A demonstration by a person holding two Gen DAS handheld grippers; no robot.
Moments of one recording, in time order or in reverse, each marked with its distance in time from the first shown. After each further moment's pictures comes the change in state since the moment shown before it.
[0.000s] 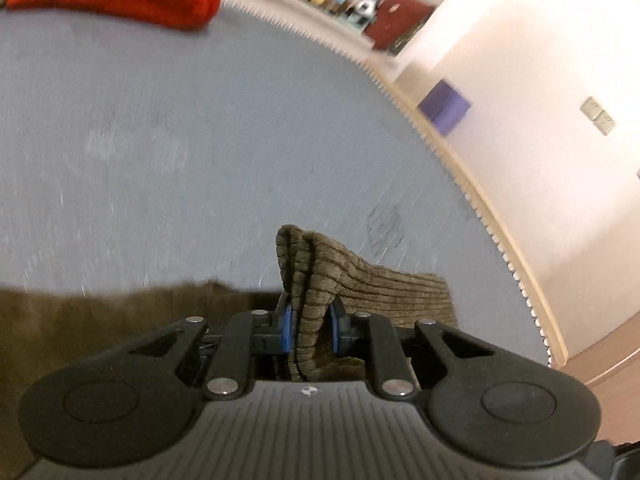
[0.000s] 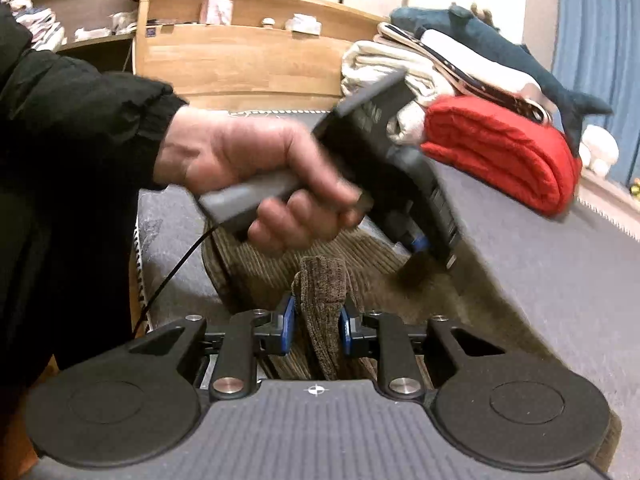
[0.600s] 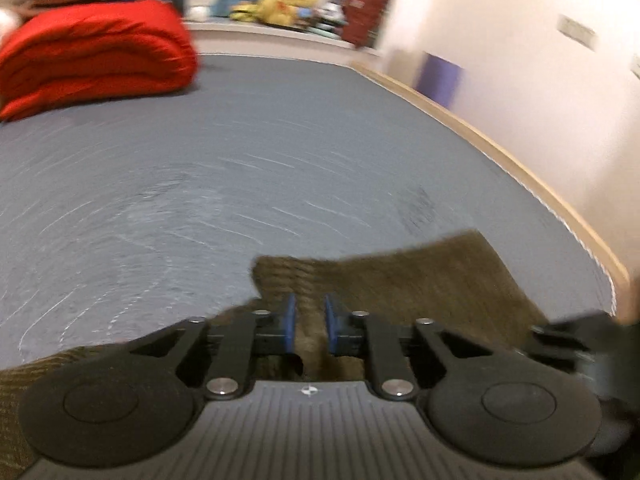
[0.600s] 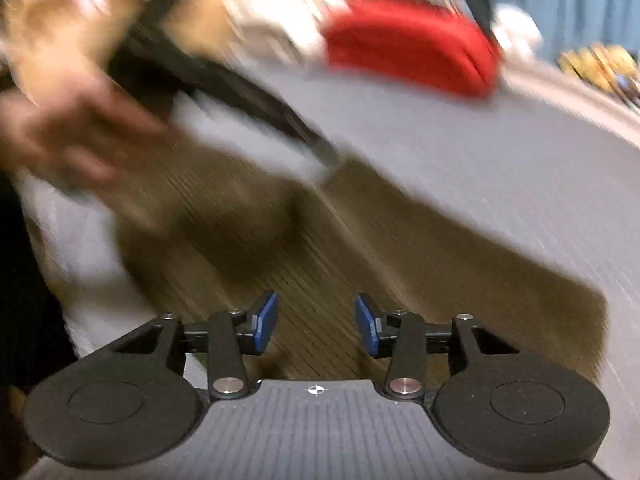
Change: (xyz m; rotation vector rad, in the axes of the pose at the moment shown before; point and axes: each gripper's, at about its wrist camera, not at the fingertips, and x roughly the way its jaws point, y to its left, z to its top) left arm -0.029 -0.022 -0.026 0.323 -0.029 0.130; right arm 0.038 -0.066 -0.025 0.312 0.314 -0.232
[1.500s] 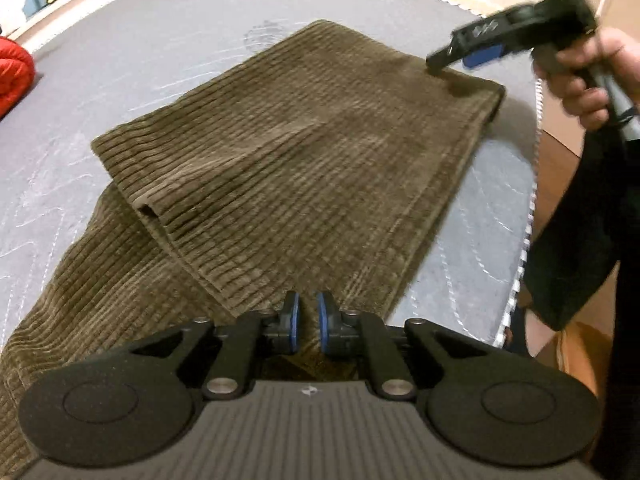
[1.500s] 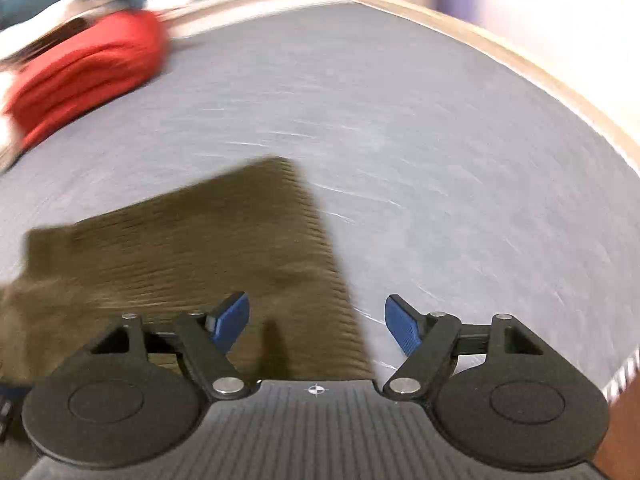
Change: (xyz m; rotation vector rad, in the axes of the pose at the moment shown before) left arm 0.009 -0.060 -0.082 0.520 0.357 -0.166; right arm -0.068 -0.107 -0.066 0.834 0.018 -0.522
